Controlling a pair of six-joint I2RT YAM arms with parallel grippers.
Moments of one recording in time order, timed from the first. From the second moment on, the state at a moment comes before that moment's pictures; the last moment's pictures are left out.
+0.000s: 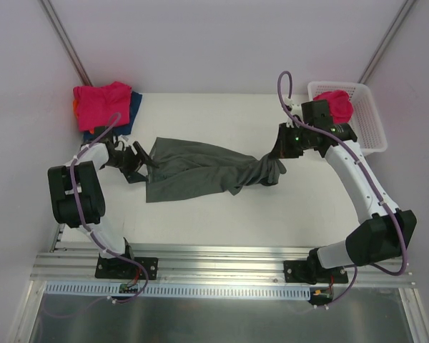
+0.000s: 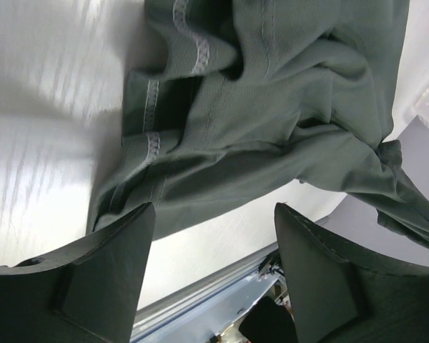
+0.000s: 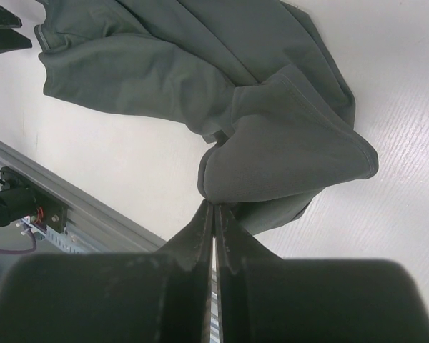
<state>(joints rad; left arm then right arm) 0.21 1.70 1.06 -0.63 0.65 -0.50 0.26 1.42 1.40 -0.90 -0.40 0.19</state>
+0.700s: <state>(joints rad) 0.20 1.85 1.19 -0.57 0.68 -0.50 0.26 1.44 1.42 -0.90 -0.36 0.19</state>
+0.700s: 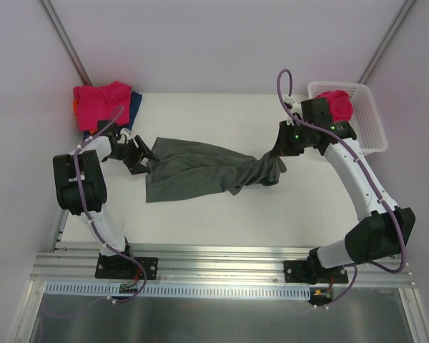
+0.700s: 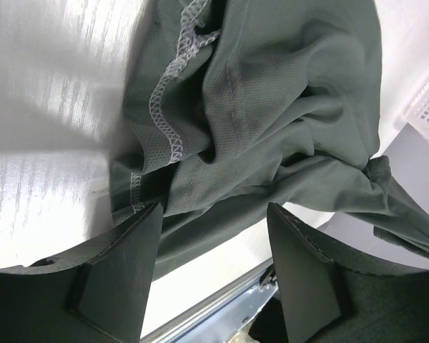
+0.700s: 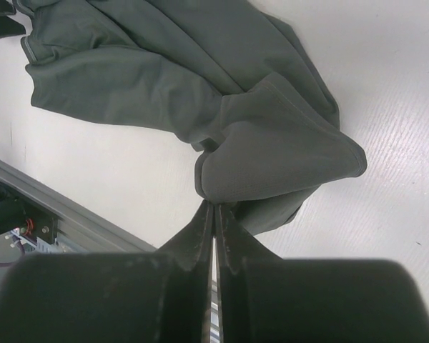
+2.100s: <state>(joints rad) 0.16 1.83 1.10 -0.56 0.68 -0.51 0.26 1.49 1.47 -0.88 -0.33 0.19</state>
